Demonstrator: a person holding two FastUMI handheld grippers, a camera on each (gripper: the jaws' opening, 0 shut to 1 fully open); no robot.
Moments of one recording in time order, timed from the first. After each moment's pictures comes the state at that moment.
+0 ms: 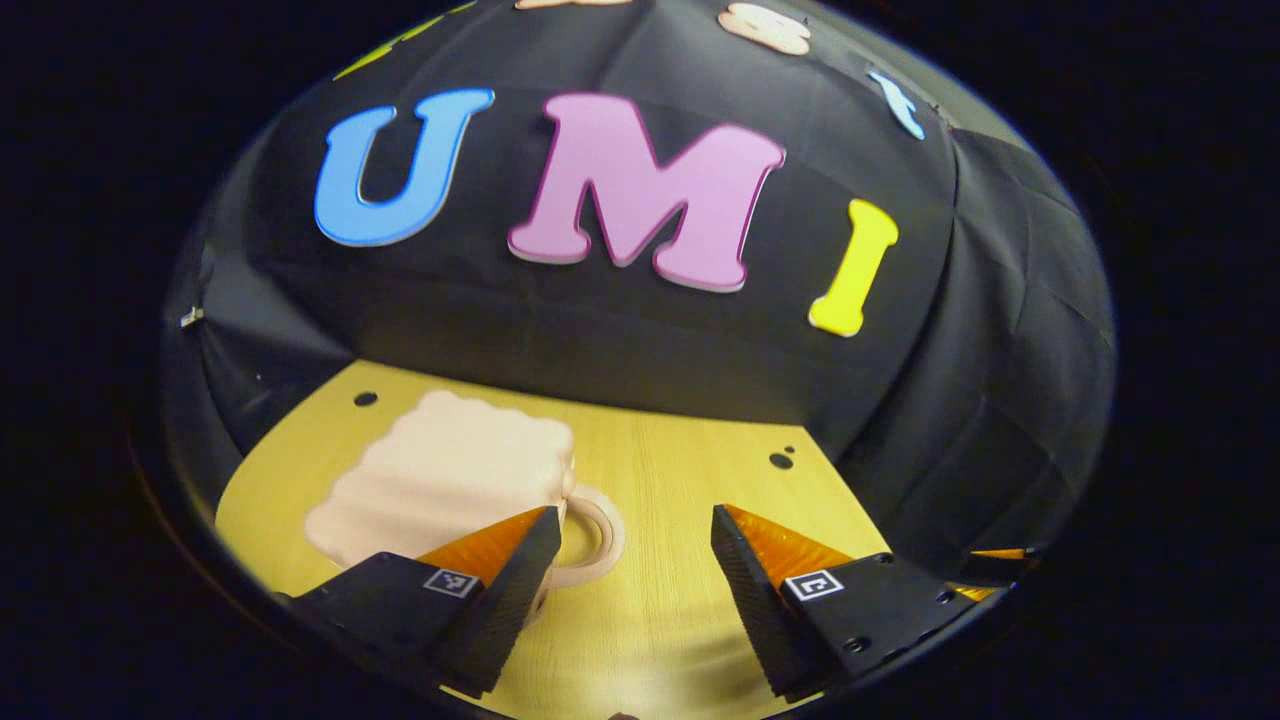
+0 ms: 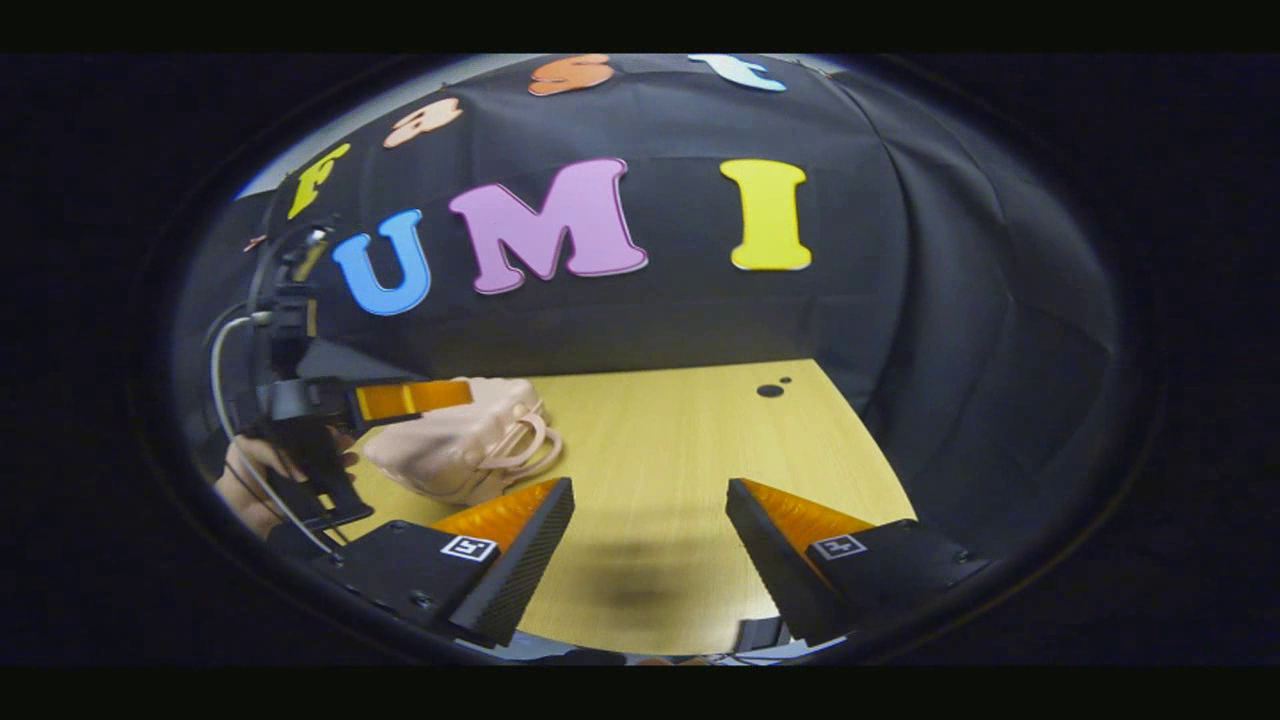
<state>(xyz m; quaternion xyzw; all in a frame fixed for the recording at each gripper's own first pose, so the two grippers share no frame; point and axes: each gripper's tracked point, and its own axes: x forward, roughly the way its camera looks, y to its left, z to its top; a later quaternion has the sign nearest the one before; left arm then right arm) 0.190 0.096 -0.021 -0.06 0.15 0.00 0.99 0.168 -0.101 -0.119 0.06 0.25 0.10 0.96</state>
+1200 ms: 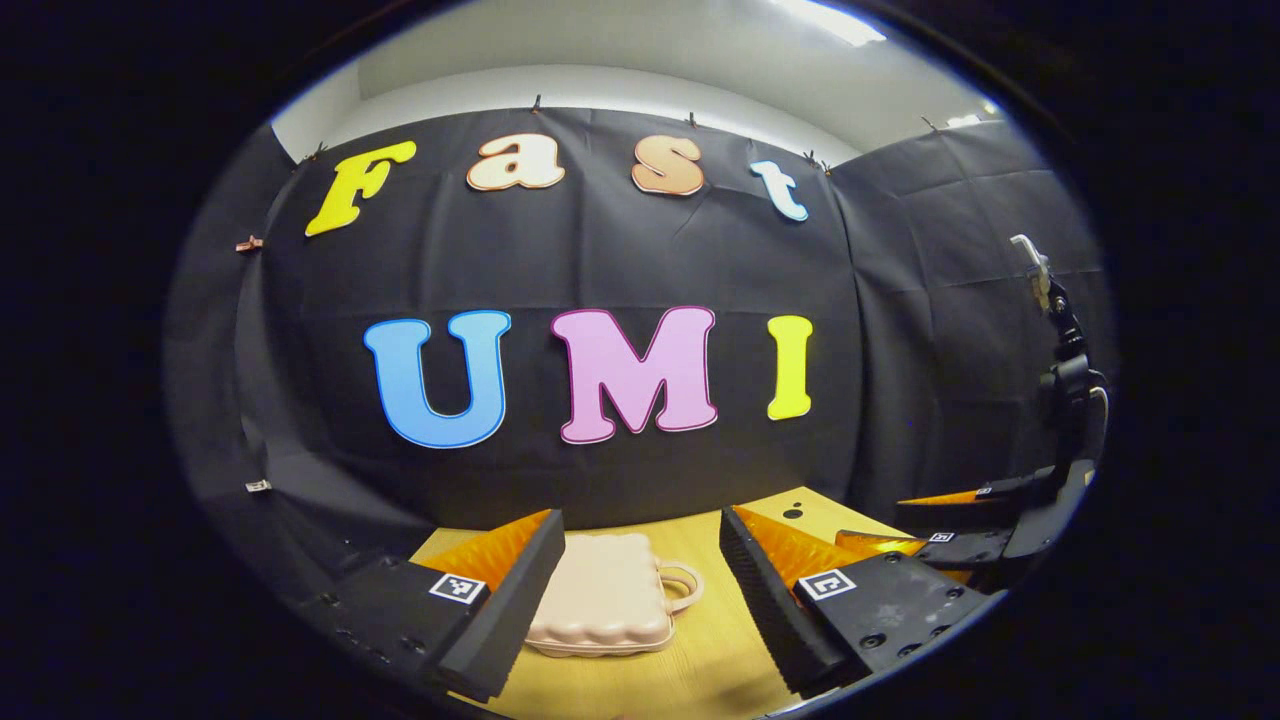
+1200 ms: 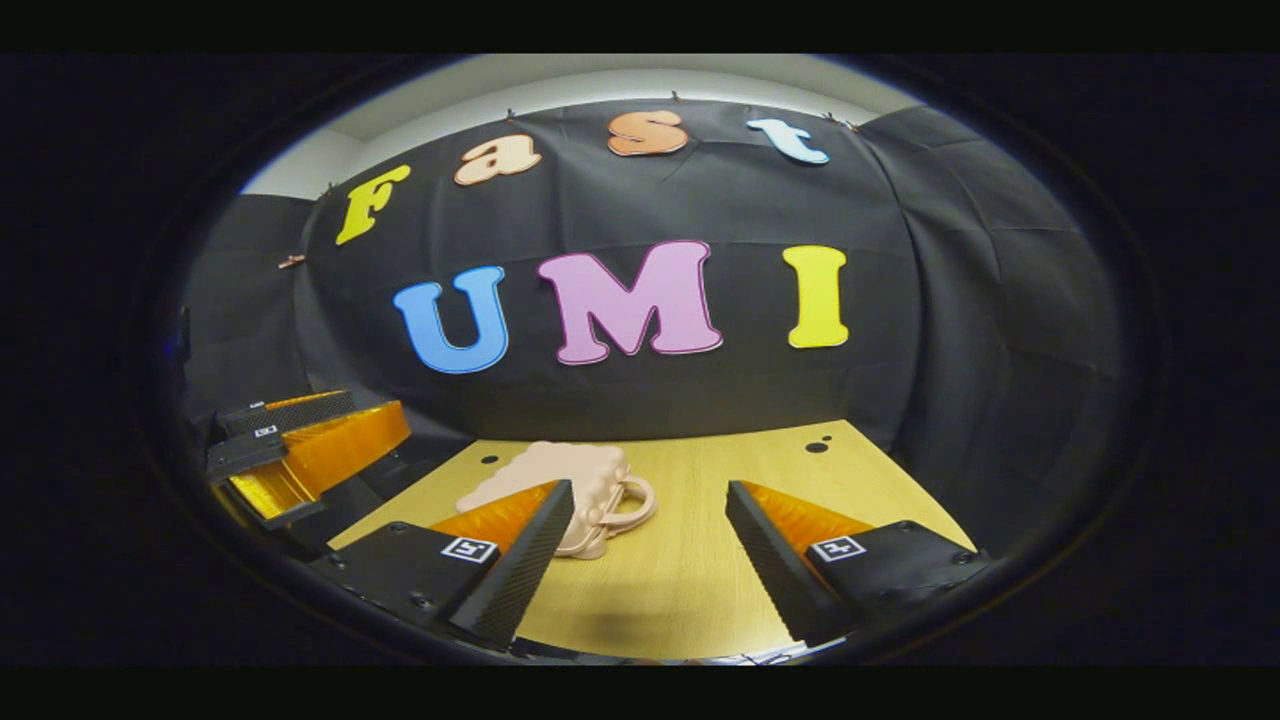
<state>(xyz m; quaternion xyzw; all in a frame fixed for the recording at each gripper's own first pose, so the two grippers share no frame) 0.039 0.163 0.088 0.09 0.01 -0.04 1.00 0.110 0.033 -0.042 0.08 0.15 0.08 0.98</state>
